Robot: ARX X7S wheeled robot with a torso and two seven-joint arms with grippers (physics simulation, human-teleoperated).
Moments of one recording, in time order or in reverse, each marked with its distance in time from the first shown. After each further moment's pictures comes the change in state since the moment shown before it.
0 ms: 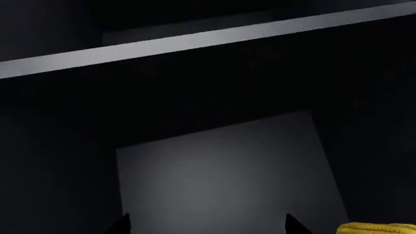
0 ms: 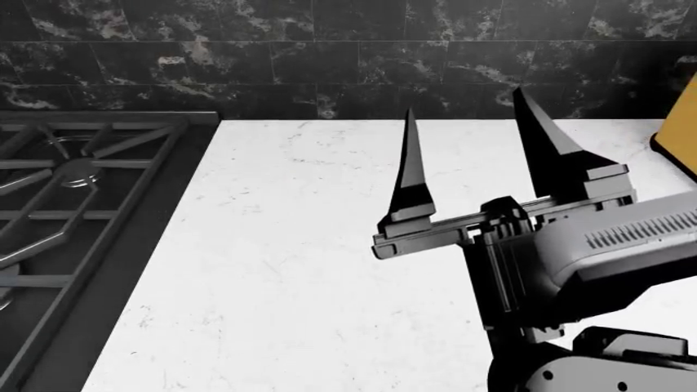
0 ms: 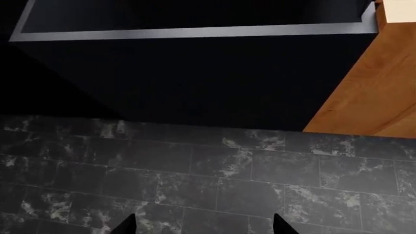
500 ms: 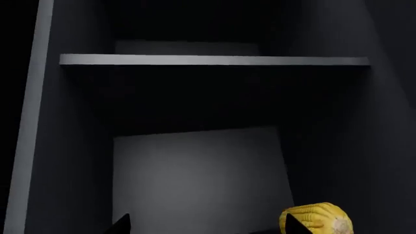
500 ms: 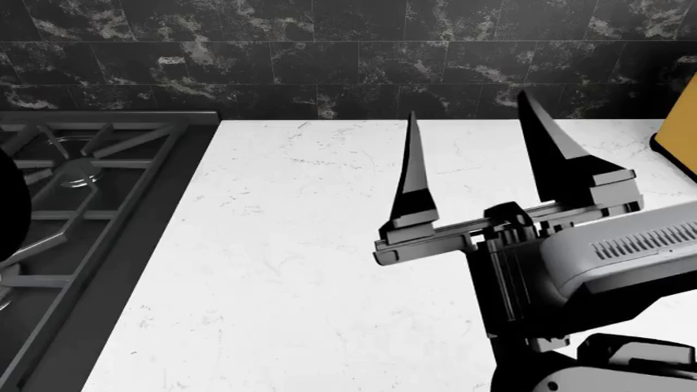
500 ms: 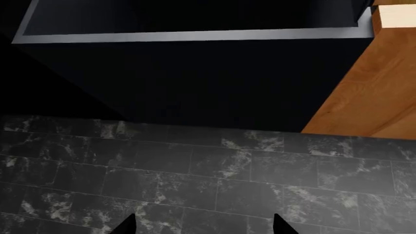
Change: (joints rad) left arm 0.261 -0.127 -0.297 0.979 -0.443 -0.677 -0.346; right arm -0.009 0.012 0.008 -0.034 -0.009 0.024 0.013
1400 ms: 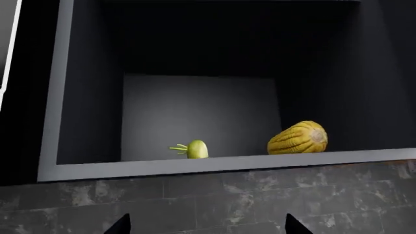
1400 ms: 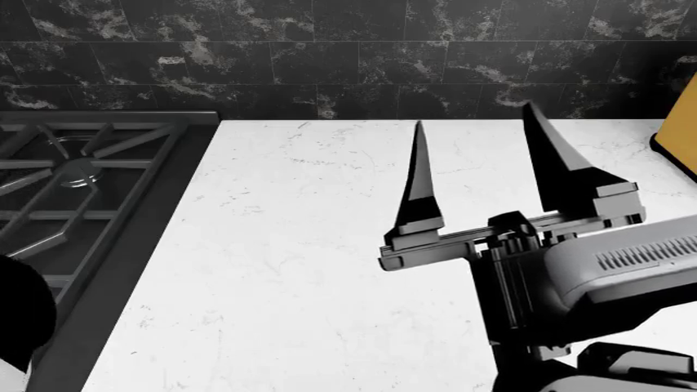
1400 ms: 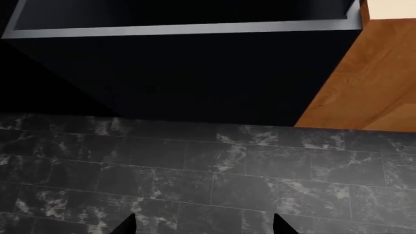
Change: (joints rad) left arm 0.448 -0.187 -0.163 0.427 -1.114 0.021 -0.929; right arm -0.048 0.008 0.016 0.000 -0.023 -0.006 0.014
